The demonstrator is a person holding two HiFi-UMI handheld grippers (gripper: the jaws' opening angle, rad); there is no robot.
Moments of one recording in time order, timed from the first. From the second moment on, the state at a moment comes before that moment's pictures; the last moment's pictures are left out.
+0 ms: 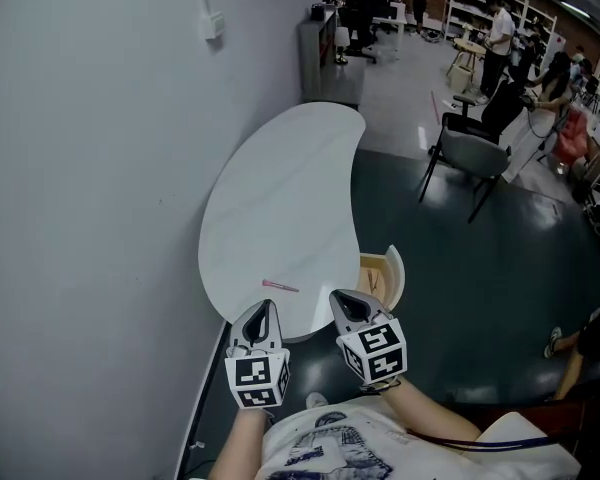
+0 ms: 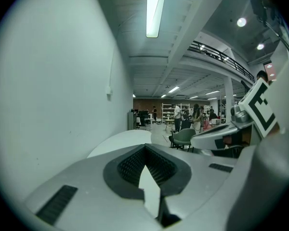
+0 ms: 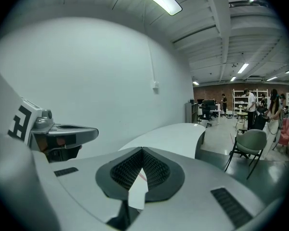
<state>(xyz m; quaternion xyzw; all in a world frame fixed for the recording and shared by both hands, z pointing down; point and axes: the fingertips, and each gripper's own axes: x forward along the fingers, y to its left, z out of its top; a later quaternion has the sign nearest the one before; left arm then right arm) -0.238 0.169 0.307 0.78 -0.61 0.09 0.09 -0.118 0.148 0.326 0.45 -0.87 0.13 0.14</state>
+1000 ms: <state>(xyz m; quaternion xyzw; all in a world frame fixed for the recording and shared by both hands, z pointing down) -0.306 0.170 0.364 0.74 -0.65 0.11 0.15 -0.195 0.137 0.375 0.39 -0.89 0.14 0.19</state>
